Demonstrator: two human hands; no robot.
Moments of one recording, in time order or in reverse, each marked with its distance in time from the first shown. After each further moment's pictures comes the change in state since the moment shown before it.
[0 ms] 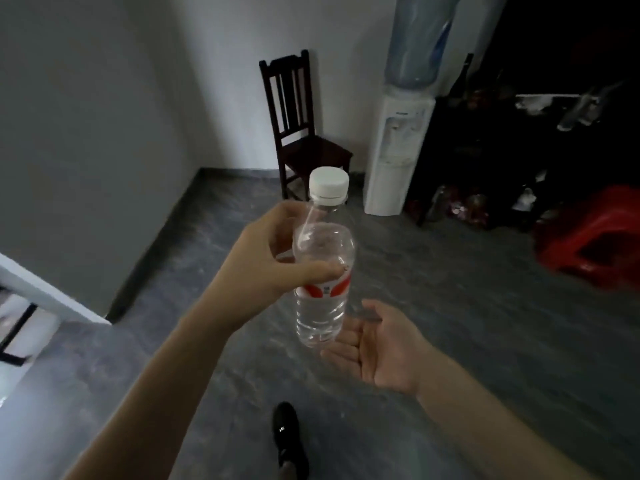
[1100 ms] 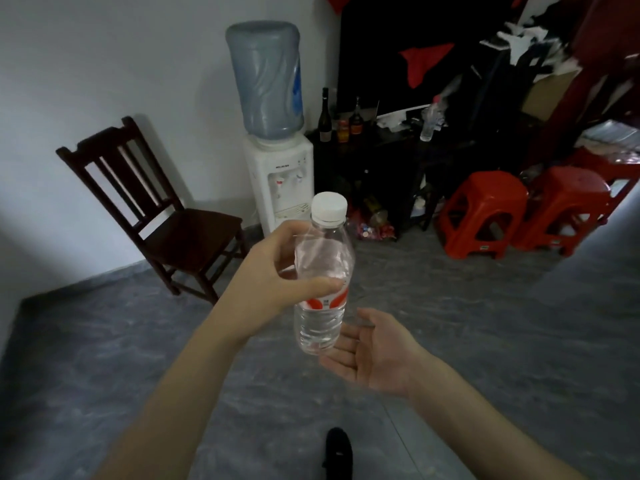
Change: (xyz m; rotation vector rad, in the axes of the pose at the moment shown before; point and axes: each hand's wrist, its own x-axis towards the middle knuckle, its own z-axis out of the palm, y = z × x) left_hand 0.459 -0.071 0.038 -0.077 -0.509 0.124; right_hand 0.165 -0.336 -0.034 0.361 0.244 -0.288
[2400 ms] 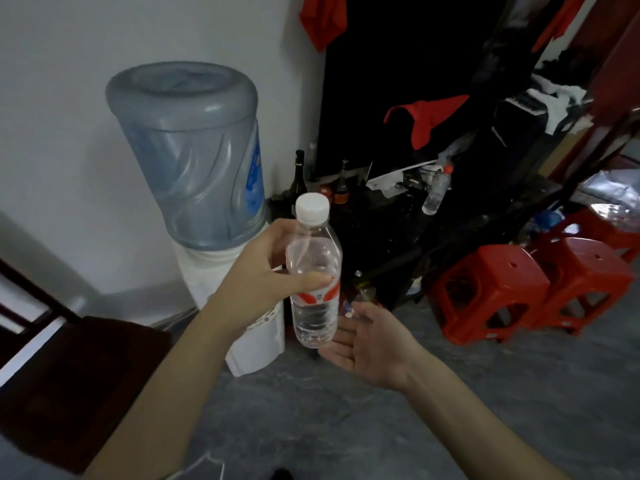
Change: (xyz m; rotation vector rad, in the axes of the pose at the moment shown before) left_hand 0.610 -0.114 -0.109 -0.132 -0.058 0.021; right_hand 0.320 -0.516 0.061 -0.039 0.023 -0.124
